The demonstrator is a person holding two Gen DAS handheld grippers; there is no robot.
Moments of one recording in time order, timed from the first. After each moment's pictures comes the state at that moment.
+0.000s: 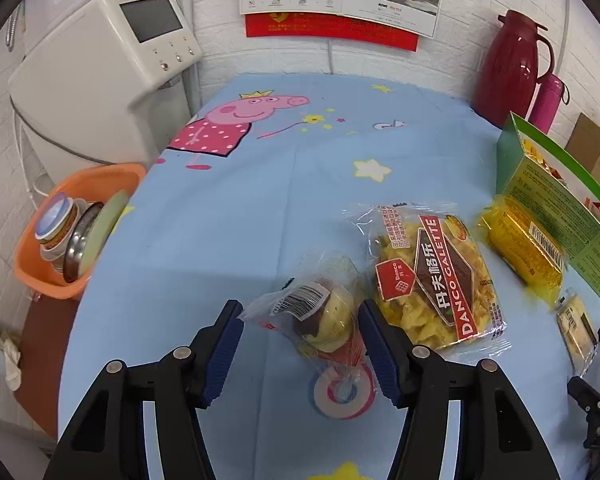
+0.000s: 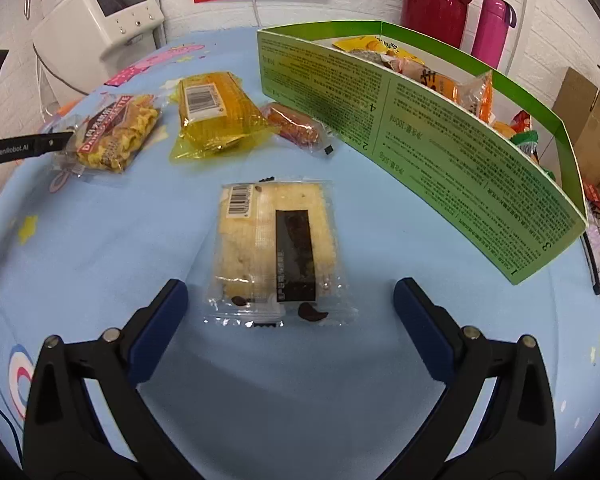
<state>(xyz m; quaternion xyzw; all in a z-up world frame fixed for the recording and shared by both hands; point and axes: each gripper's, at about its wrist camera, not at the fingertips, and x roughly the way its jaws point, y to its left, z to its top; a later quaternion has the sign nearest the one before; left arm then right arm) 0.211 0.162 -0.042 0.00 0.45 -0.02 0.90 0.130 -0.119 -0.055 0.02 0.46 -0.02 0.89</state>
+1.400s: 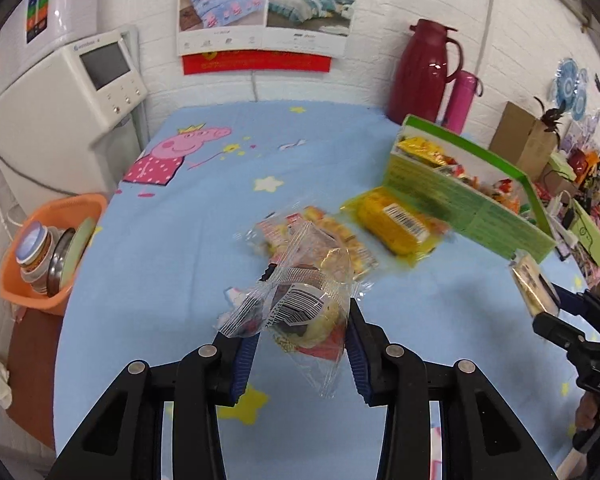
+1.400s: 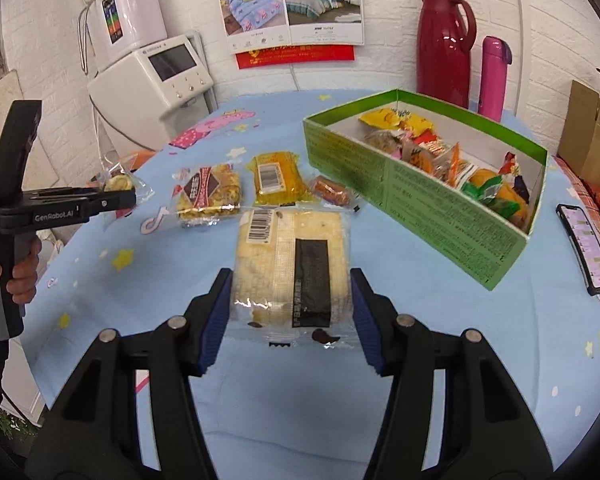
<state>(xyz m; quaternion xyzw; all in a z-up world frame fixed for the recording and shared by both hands) 0.127 0.105 0.029 0.01 0.41 -0.12 0.90 0.065 -0.125 0.020 0.08 0.36 0.06 0.93</state>
